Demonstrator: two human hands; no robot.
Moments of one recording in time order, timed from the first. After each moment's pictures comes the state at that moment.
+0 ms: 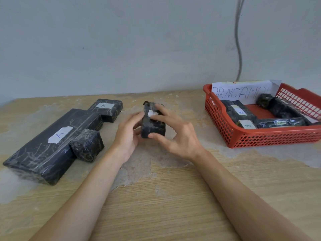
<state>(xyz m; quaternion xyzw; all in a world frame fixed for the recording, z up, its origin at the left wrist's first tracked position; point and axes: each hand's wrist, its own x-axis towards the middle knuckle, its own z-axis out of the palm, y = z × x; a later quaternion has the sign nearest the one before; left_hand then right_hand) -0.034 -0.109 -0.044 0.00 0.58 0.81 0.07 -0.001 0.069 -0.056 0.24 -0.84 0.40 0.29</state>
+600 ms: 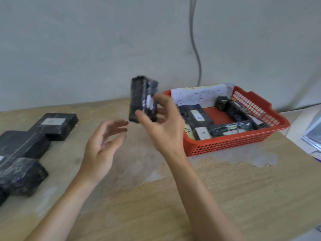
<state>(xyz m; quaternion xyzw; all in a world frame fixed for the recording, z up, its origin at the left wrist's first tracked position) -0.010 -0.055 -0.029 0.21 0.72 0.66 -0.05 0.012 0.118 0.011 -0.05 -0.73 0.59 0.34</state>
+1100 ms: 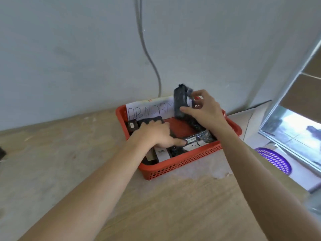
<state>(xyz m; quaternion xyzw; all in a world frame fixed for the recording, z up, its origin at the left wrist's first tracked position) -0.066 0.216 0.033 0.38 0.91 0.03 0.18 0.007 0.382 0.043 -0.23 -0.86 0.38 0.24</state>
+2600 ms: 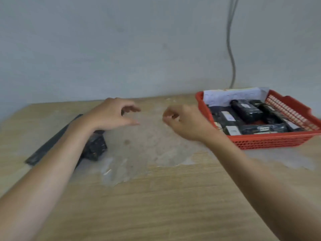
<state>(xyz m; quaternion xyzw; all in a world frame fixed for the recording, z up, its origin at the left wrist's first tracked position) -0.025 -0.142 0.087 0.21 0.95 0.24 0.05 0.017 0.107 0.049 0.12 -0.95 0.26 0.10</state>
